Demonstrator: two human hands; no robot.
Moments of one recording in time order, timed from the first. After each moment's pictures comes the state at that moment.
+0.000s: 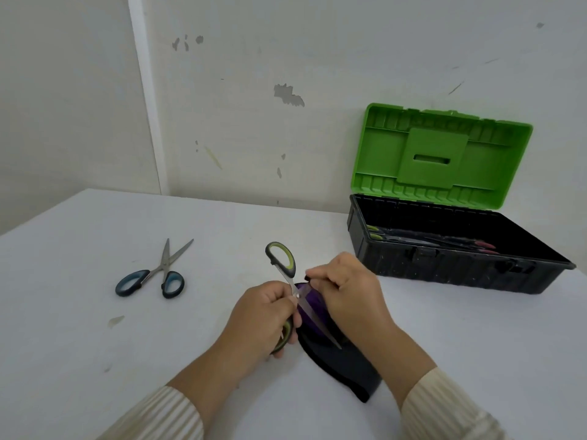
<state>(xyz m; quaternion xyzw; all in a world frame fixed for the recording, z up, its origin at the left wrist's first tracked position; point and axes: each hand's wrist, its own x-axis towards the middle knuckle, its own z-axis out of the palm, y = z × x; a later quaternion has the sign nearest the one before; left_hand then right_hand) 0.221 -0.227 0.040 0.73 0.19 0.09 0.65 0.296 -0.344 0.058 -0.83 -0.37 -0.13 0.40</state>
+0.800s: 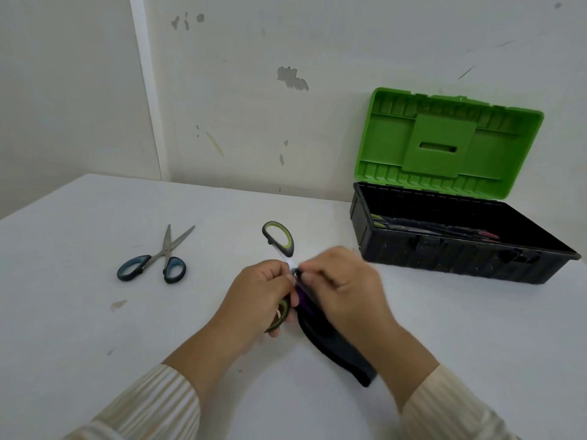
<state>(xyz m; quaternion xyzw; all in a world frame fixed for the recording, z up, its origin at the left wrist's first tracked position) 0.219 -0.218 0.047 0.72 0.17 0.10 0.67 0.290 -0.344 0.049 -0.80 -0.39 -0.18 0.43</state>
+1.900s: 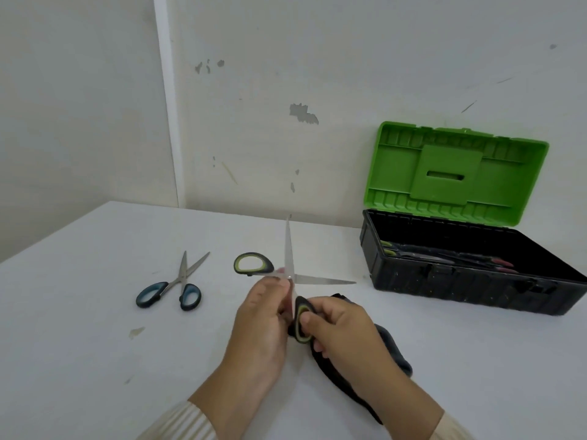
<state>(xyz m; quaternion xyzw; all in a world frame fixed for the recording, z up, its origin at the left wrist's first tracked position) 0.229 -0.225 0.046 0.39 0.19 0.24 0.87 0.268 -0.330 0.050 -0.79 -0.26 0.14 0.54</state>
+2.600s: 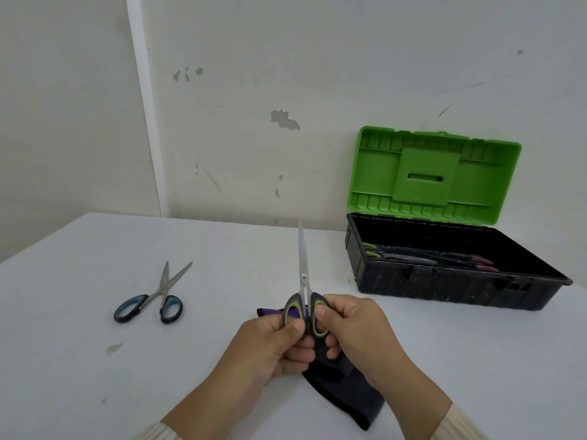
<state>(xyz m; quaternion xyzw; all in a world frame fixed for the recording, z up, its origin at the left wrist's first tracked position) 0.220 -0.230 0.036 0.60 0.17 0.05 0.78 0.294 -0.357 0.060 -0.79 -0.21 0.13 0.56</state>
